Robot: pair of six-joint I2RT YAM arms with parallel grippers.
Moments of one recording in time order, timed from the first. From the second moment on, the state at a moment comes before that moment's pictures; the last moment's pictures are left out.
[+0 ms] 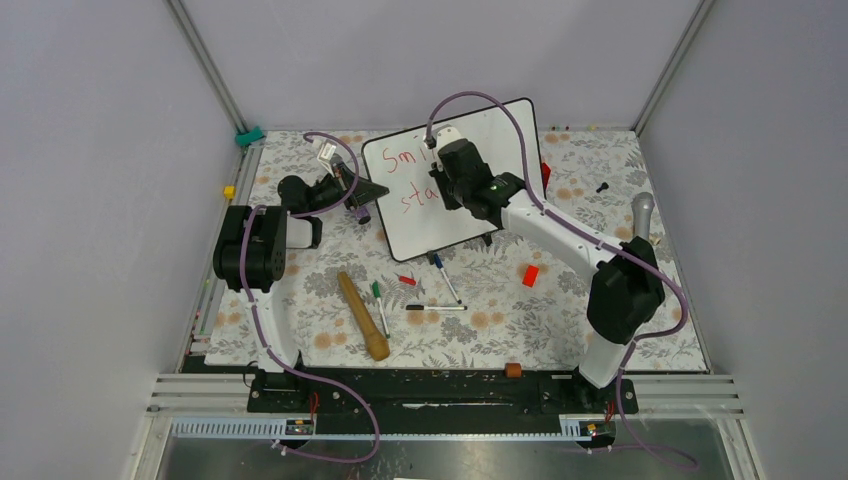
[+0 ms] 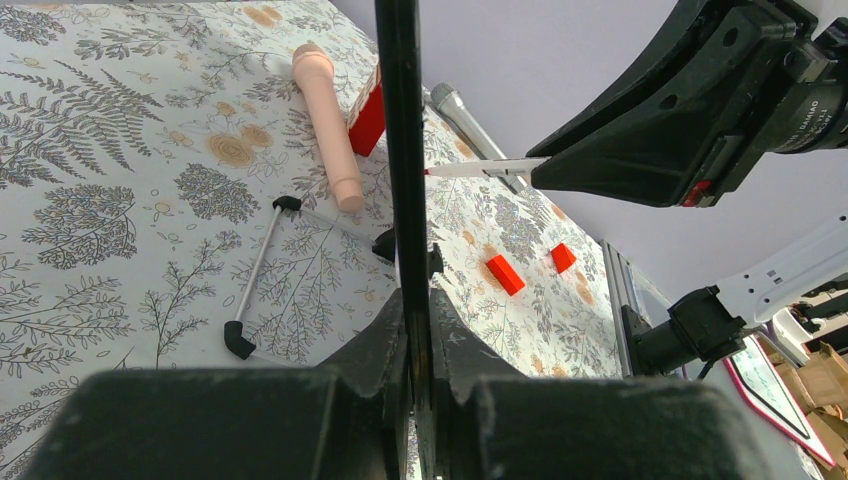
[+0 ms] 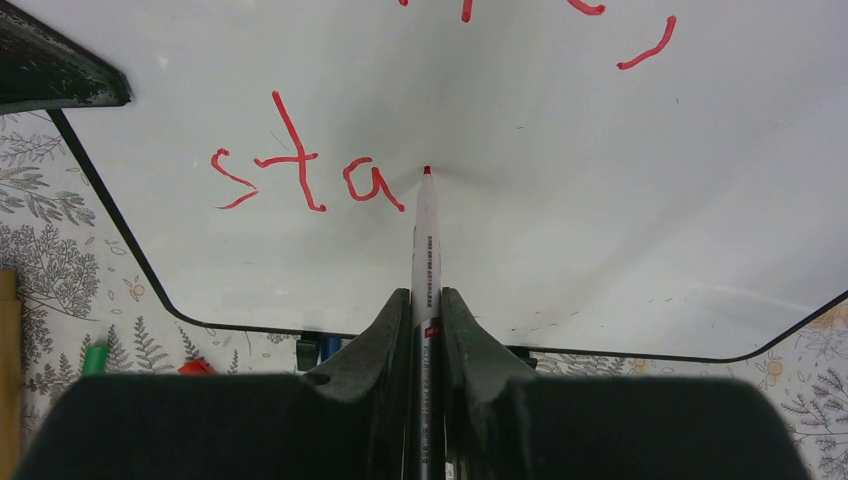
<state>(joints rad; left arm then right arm) -0.03 2.03 0.95 1.39 1.14 -0.91 0.70 1.76 1.52 -0.44 0.26 0.08</state>
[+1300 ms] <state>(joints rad) -0.03 2.03 0.95 1.39 1.14 -0.91 0.70 1.81 1.60 -0.54 0.27 0.08</state>
